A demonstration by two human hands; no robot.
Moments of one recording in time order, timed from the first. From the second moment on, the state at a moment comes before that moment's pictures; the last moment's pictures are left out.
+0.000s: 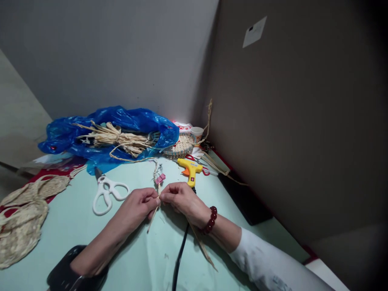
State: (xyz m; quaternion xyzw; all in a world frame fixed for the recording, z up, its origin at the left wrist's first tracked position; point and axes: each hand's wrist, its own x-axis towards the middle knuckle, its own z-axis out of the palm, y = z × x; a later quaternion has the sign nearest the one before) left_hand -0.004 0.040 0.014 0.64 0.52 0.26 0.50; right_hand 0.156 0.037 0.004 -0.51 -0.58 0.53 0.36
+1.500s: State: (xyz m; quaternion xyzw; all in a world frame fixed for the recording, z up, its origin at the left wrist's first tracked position) left_hand 0.007 0.038 0.013 0.55 0.50 0.30 0.60; right_hand 0.167 0.034 0.014 -0.49 -0.63 0.51 0.34
